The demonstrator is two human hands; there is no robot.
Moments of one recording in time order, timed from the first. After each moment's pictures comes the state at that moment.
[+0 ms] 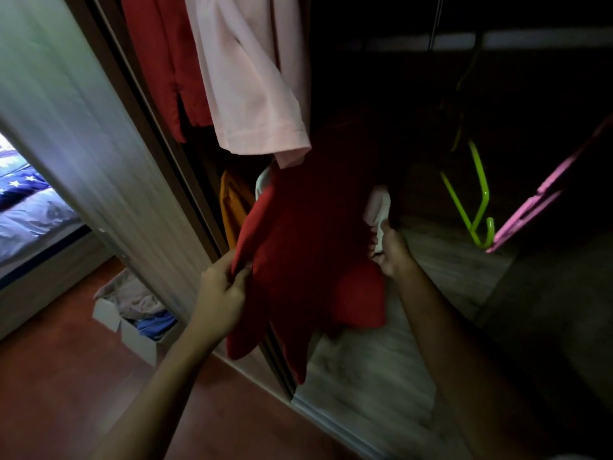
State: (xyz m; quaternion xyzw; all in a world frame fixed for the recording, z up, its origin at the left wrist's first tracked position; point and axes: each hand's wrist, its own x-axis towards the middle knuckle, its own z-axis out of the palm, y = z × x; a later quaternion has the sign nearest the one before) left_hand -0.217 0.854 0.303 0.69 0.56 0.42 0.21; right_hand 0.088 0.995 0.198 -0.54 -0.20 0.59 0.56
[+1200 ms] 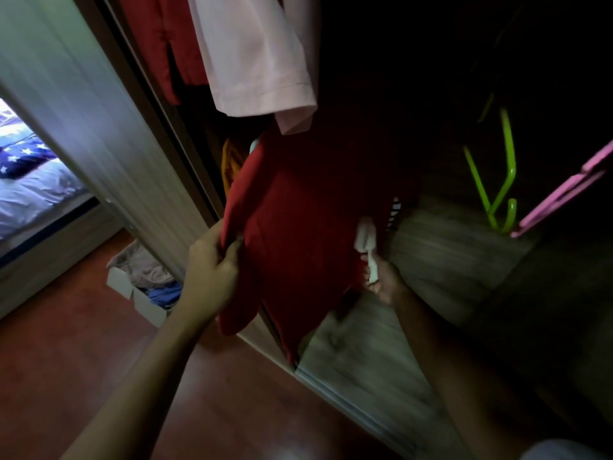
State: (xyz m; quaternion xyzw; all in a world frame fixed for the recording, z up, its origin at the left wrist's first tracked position) left_hand -0.218 0.853 0.313 0.66 0.57 0.45 0.19; right_hand 0.071 0.972 0.062 -0.53 -0.19 0.66 0.49
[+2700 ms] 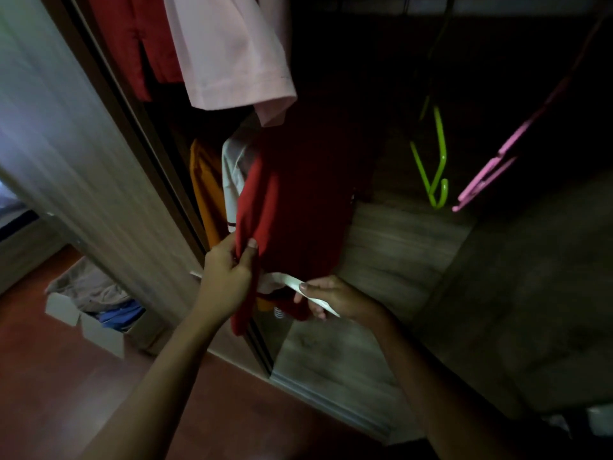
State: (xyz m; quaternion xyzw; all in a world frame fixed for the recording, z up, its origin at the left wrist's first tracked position) left_hand -0.194 0.850 0.281 0.68 0.52 0.42 0.29; right_hand 0.018 0.855 0.160 -0.45 -0.56 0.62 0.33
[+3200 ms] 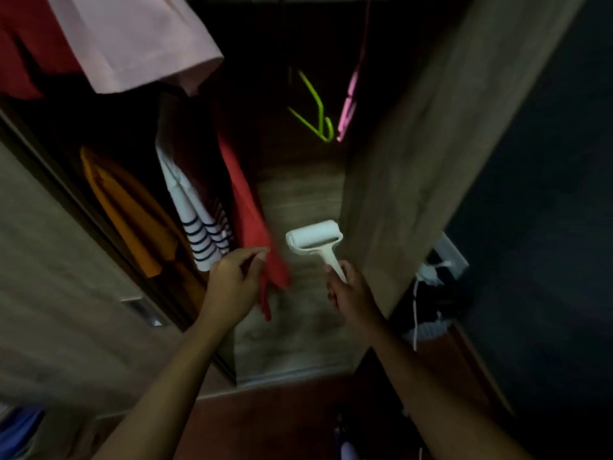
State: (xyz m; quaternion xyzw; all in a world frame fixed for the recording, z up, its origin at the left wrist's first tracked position) left_hand -0.194 0.810 0.240 0.85 0.29 0.32 0.32; right_hand -0.023 0.669 0.157 -0.68 -0.24 0.30 0.63
